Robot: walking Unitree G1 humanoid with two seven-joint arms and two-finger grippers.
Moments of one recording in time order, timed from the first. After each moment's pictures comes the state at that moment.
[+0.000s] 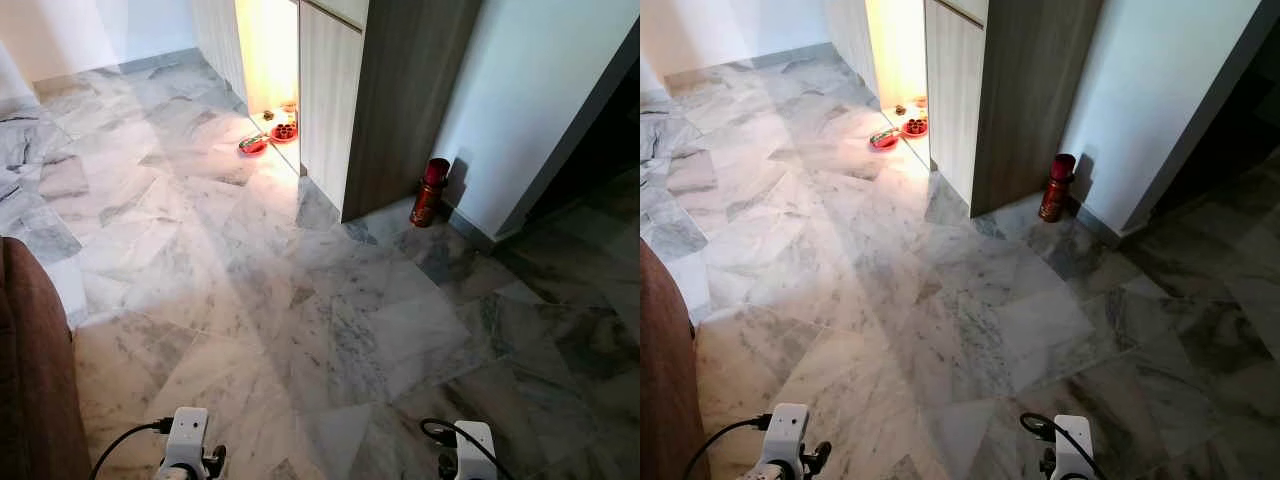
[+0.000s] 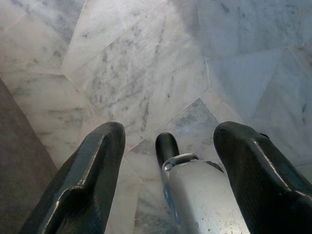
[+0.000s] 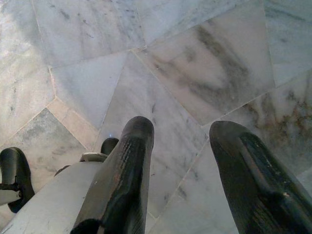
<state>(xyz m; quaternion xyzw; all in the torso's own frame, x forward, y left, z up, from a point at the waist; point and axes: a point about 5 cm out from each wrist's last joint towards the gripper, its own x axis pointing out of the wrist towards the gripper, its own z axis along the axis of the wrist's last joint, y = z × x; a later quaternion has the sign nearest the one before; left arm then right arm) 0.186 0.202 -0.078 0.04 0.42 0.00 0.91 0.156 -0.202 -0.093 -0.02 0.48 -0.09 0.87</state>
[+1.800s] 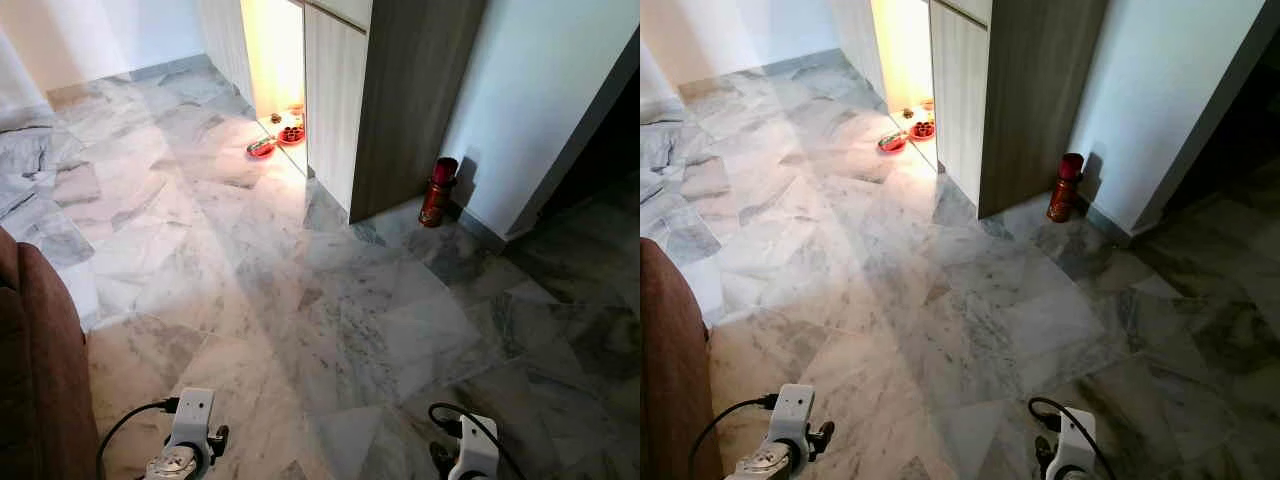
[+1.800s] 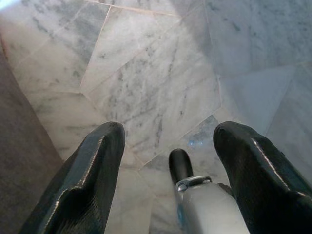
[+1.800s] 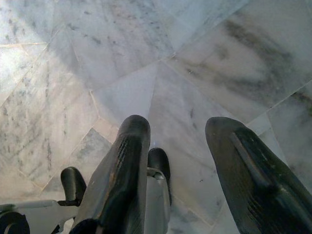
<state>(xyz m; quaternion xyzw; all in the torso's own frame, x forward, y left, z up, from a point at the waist) 0.210 0.197 -0.067 0.05 0.40 0.01 0.92 0.165 -0.204 -0.089 0.10 0.45 -0.09 0.88</state>
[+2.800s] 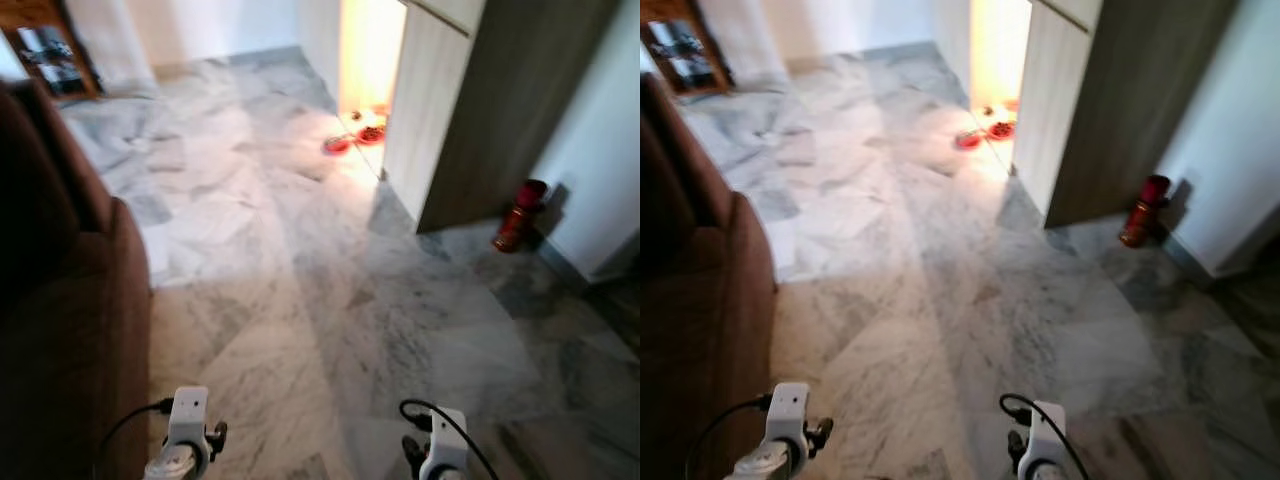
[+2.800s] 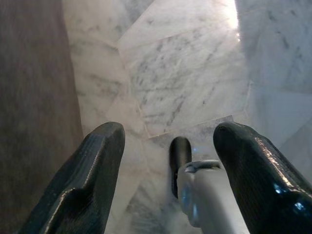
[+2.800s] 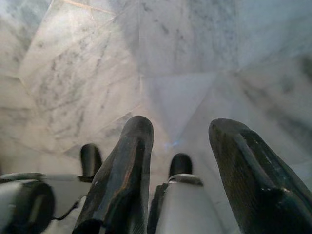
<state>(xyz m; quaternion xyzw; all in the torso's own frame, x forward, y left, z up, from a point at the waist) 0.209 0.197 -0.067 0.02 0.40 0.03 0.92 0.169 -0.171 -0.092 0.08 0.46 -0.06 0.88</state>
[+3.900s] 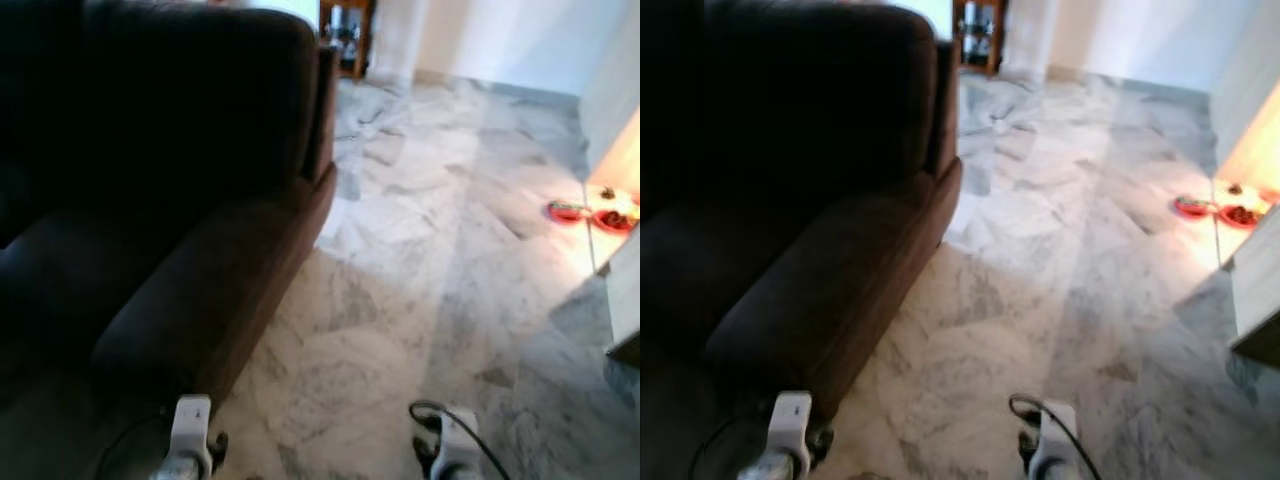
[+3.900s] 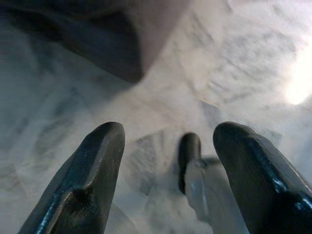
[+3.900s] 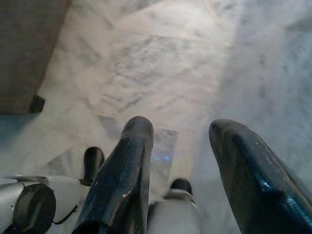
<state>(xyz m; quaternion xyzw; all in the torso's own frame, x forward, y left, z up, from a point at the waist) 0.204 0.197 -0.070 0.03 0.40 0.04 0.91 0.175 -0.175 -0.088 0.07 0.45 -0.04 0.89</state>
